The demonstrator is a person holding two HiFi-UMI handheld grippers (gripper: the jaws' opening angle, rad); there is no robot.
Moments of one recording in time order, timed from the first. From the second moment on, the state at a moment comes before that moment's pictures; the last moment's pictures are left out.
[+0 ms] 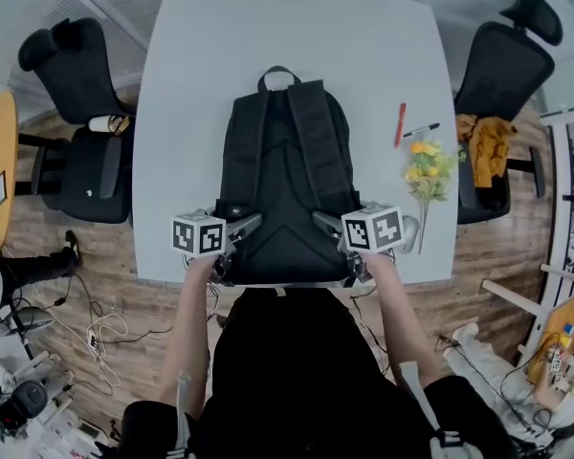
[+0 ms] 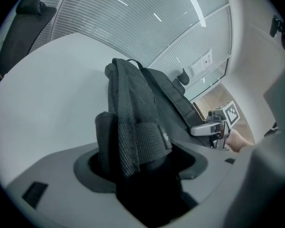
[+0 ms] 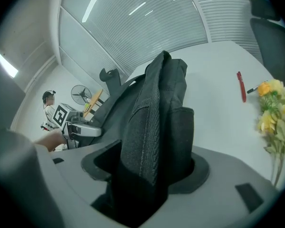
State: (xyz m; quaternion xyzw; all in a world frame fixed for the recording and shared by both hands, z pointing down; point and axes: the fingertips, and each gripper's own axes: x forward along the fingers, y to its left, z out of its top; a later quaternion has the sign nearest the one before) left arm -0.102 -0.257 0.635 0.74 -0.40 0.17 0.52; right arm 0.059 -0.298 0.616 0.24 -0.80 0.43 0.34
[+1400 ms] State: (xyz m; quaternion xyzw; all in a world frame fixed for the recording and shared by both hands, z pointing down) left arm -0.138 -0.232 0.531 0.78 -0.49 0.17 0.35; right arm 0.081 -0.279 0.514 0.35 -0.85 0.29 0.28
